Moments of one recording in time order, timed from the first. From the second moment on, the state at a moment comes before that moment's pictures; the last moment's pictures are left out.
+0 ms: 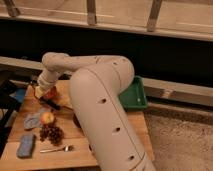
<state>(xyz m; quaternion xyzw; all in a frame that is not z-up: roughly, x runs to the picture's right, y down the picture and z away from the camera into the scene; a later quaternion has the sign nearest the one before) -0.355 0.014 0.818 -0.43 -0.17 0.34 0.82</state>
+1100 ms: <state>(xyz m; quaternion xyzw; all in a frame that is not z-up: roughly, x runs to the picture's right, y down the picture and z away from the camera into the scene) -0.321 0.033 0.845 -0.45 -0.07 0.35 0.82</state>
